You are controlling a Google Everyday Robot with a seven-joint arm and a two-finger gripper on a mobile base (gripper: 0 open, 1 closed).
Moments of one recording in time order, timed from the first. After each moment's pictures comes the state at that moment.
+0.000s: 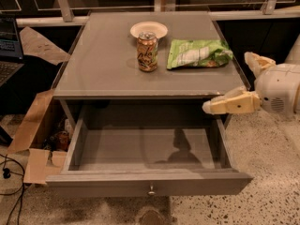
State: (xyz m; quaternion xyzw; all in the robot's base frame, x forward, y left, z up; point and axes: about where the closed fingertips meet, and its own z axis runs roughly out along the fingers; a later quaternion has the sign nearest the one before) arm 0.498 -0.192 0.934 -0.37 0.73 0.14 0.55
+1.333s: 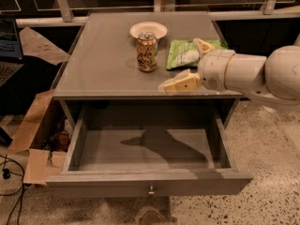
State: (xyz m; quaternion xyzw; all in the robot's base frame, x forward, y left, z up) arm 0.595 -0.095 0.917 -0.42 0.68 0.16 0.59
